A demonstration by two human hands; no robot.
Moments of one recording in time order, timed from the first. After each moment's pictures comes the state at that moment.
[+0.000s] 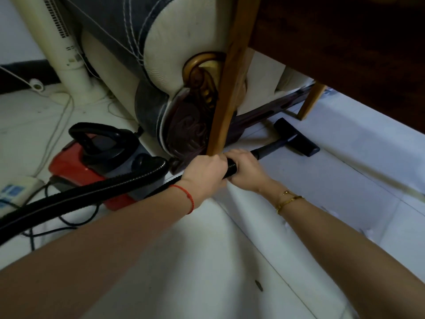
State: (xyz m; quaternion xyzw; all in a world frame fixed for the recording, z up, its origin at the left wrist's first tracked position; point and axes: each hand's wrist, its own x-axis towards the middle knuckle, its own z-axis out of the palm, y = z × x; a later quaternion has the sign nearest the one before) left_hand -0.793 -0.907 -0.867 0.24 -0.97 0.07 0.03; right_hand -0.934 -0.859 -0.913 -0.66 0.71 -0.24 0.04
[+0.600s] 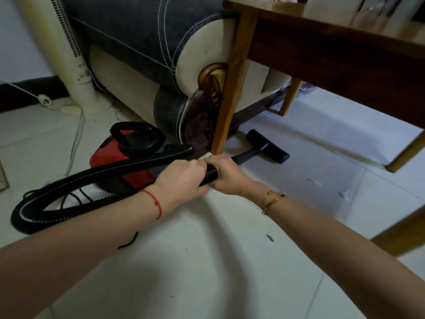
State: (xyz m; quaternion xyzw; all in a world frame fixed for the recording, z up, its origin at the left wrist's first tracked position) left_hand -0.616 -0.881 -0.827 0.17 -0.98 0.07 0.08; right_hand -0.761 -0.815 -0.869 -0.66 0.70 -0.25 0.07
